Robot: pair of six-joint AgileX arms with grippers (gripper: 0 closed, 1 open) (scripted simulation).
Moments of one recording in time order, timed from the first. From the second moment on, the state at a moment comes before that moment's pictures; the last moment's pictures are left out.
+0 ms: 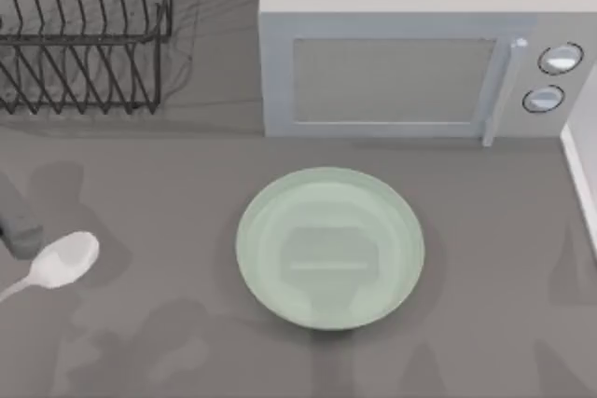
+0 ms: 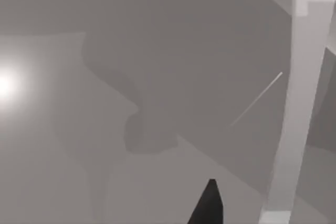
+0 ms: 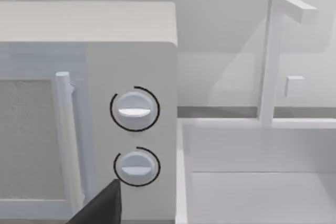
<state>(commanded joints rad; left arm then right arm) 0.01 1.28 0.88 -1.16 0.01 0.90 0.00 0.00 0.00 0.00 0.00 0.00</state>
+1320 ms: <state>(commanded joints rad) -0.37 1.87 1.42 -1.31 0.01 -0.55 0.00 0.00 0.00 0.00 0.00 0.00</state>
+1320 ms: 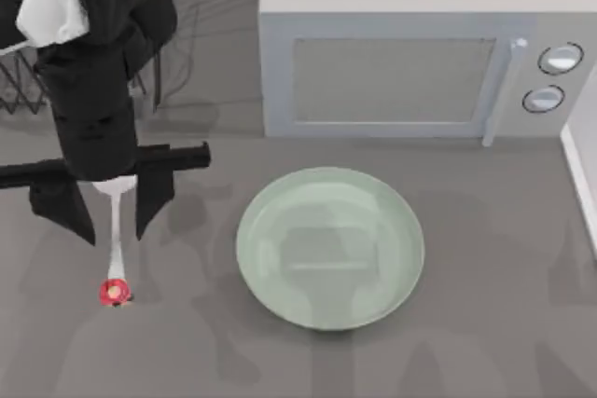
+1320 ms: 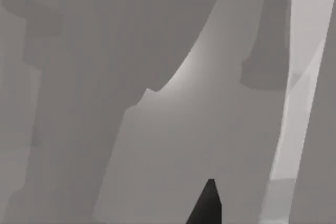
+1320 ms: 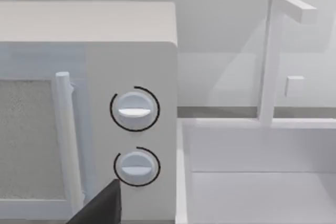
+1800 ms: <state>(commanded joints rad) -0.62 2.16 1.71 -1.34 0.02 -1.66 0.00 0.00 0.00 0.00 0.00 0.00</state>
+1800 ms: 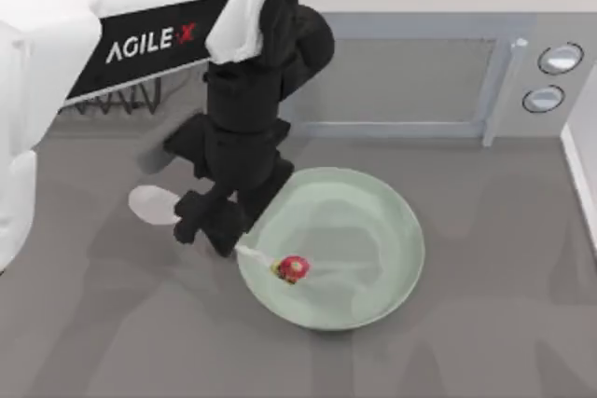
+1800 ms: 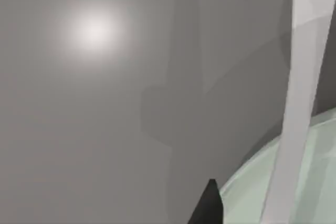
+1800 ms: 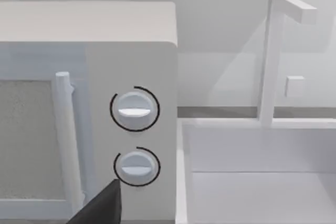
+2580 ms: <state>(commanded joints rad) -0.77 2.24 1.90 -1.24 -0.01 -2.32 0.00 0.00 0.00 0.00 0.00 0.00</state>
